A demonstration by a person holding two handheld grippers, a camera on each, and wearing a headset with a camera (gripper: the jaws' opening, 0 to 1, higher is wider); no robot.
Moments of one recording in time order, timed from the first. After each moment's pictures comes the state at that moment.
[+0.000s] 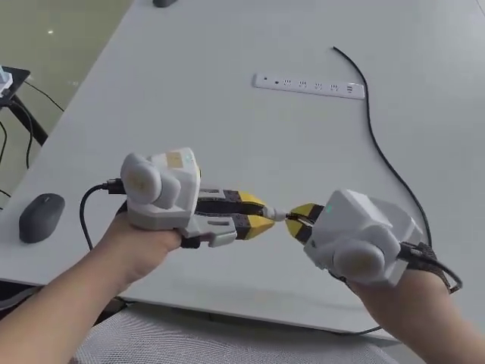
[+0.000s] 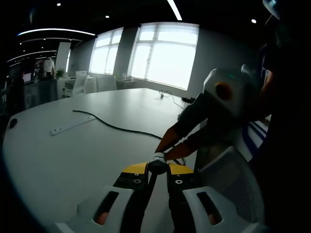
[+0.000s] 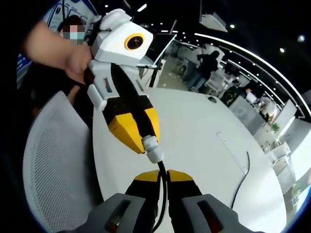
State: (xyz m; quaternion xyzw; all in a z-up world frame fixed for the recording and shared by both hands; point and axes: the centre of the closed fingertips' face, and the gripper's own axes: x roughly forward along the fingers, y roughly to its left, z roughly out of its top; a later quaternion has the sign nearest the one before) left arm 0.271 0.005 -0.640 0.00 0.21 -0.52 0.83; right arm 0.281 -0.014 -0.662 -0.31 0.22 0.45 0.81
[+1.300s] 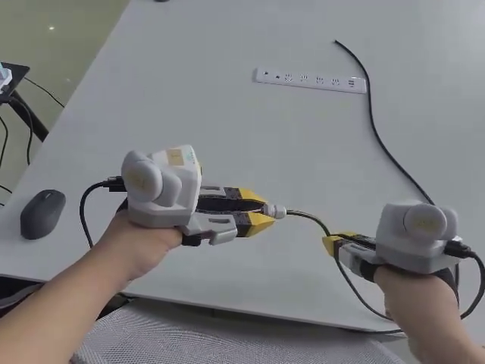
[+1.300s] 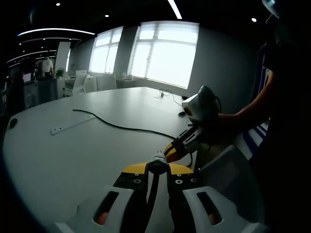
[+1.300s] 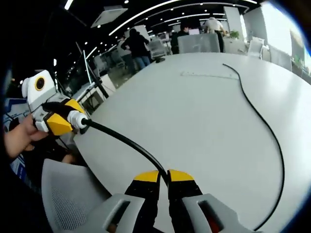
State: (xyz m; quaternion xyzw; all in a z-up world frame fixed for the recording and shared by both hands) left arm 0.269 0.003 -0.642 0.01 0.22 -0.52 0.83; right arm 0.292 -0.088 -0.739 0.03 0.41 0.30 0.86
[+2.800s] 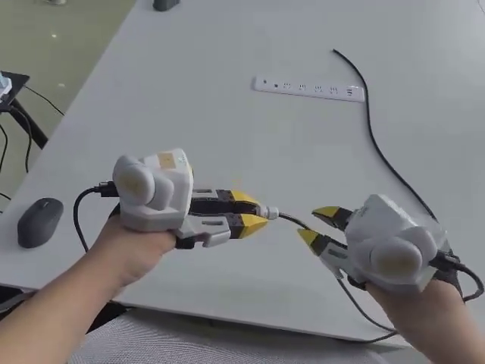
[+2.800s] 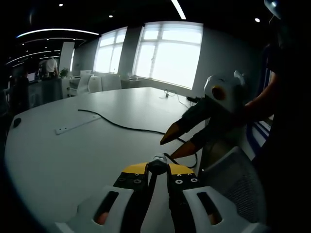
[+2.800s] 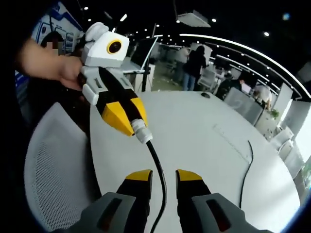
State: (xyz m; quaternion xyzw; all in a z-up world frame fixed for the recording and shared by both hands) left arm 0.281 0.011 -0.641 0.01 0.22 -0.50 0.84; right arm 0.288 -0.025 -0.663 -0.27 0.21 0.47 0.82
